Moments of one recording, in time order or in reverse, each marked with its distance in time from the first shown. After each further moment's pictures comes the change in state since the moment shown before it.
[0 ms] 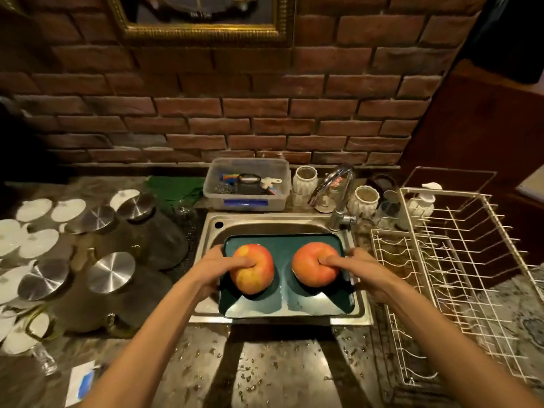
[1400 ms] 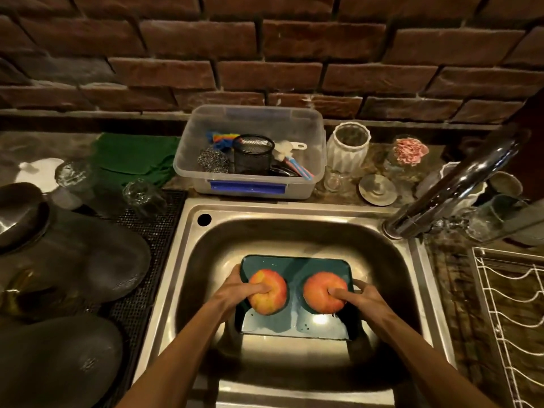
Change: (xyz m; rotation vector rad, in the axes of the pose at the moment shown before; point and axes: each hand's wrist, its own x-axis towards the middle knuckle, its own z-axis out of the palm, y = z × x) left_hand 0.317 -0.128 0.027 -0.055 -0.055 -0.129; right_hand 0.298 0.129 0.068 0.208 0.009 0.199
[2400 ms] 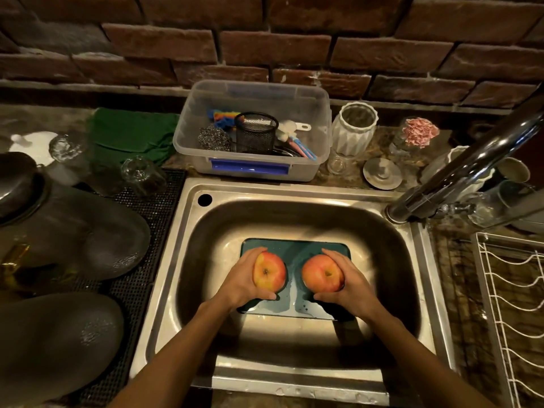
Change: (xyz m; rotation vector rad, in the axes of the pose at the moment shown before) left_hand -0.005 -0.023 0.005 0.615 0.004 0.477; right_hand -0.001 0.014 0.019 -0.530 -0.034 -0.622
